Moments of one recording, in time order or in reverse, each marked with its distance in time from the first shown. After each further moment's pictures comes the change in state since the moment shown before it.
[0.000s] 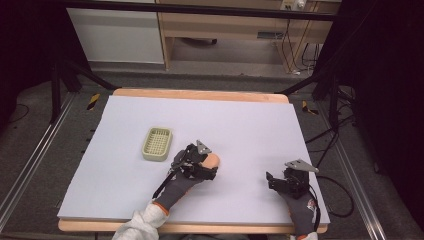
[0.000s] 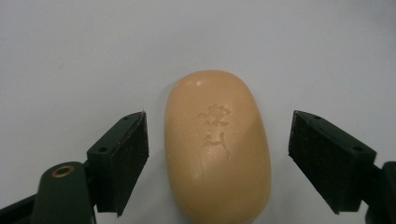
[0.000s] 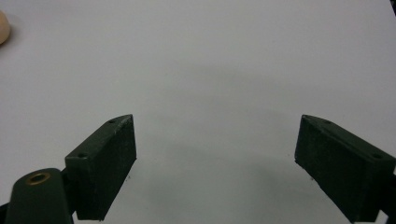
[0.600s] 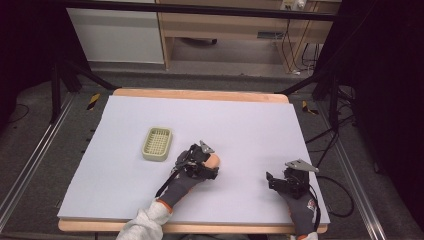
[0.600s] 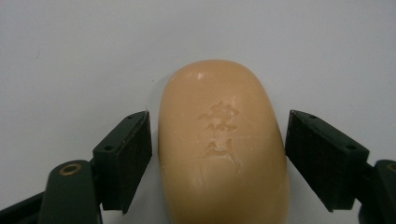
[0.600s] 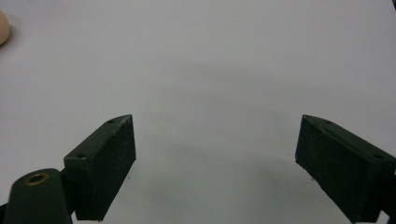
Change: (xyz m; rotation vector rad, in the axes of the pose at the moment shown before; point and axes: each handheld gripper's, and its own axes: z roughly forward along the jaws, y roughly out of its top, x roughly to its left) left arm 0.001 0.000 0.019 0.045 0.010 -0.003; right arm -0.001 0.000 0.000 0.004 0.002 0.005
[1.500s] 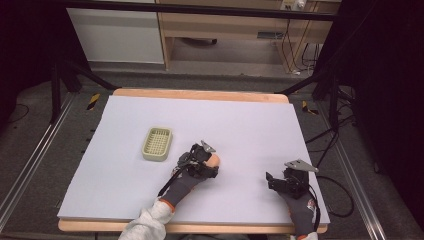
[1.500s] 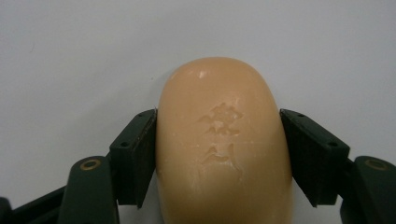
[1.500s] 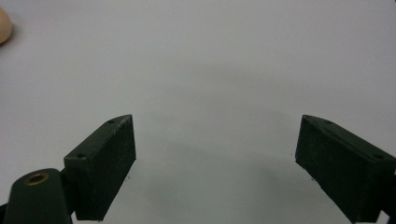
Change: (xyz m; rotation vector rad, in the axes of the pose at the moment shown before) left arm -0.002 0.003 0.005 0.025 0.005 -0.022; right arm 0.001 0.000 0.000 0.003 0.004 -0.006
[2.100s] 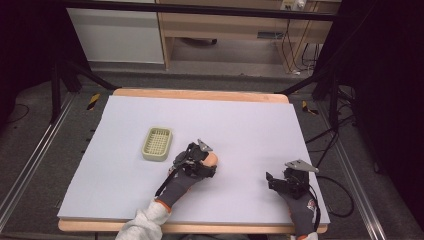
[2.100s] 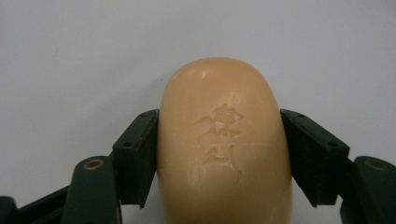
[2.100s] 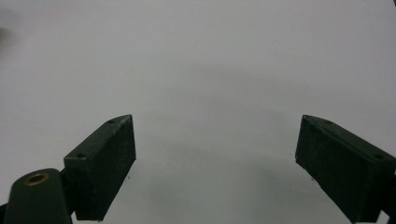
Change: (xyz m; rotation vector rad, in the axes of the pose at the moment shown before) left arm 0.005 0.000 -0.022 -0.028 -0.004 -0.001; right arm 0.000 0.000 -0.001 -0.003 0.000 0.004
